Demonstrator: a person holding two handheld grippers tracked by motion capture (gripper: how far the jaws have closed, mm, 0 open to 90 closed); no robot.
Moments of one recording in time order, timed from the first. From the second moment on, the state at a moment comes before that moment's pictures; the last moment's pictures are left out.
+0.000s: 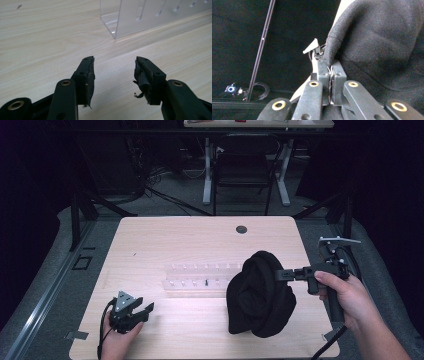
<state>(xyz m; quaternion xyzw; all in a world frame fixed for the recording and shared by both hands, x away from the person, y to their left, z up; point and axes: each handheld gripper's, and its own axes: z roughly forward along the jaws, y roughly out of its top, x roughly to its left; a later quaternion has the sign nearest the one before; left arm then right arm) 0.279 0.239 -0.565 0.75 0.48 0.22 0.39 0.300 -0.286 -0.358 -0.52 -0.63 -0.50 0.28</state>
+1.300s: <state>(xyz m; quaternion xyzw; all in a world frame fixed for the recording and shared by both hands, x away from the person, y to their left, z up) 0.279 0.241 -0.564 0.75 0.48 0.22 0.39 0.355 -0.240 -0.315 -0.50 -0.63 -0.54 0.25</state>
